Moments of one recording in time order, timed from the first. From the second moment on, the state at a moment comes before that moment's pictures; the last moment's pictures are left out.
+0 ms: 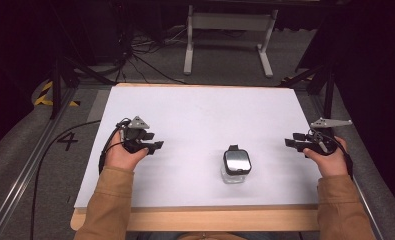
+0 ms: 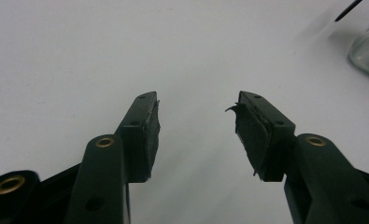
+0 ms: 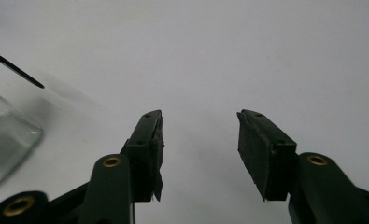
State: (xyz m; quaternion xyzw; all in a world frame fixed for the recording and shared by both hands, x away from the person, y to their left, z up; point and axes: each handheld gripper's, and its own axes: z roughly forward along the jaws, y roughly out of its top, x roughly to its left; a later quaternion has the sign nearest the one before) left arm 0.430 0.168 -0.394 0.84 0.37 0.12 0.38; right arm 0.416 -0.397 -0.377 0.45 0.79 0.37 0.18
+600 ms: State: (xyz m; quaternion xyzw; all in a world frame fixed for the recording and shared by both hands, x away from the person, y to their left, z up) left arm 0.447 0.190 -0.440 0.83 0.42 0.14 0.34; right arm 0.433 -0.399 -0.425 0.43 0.81 0.36 0.17
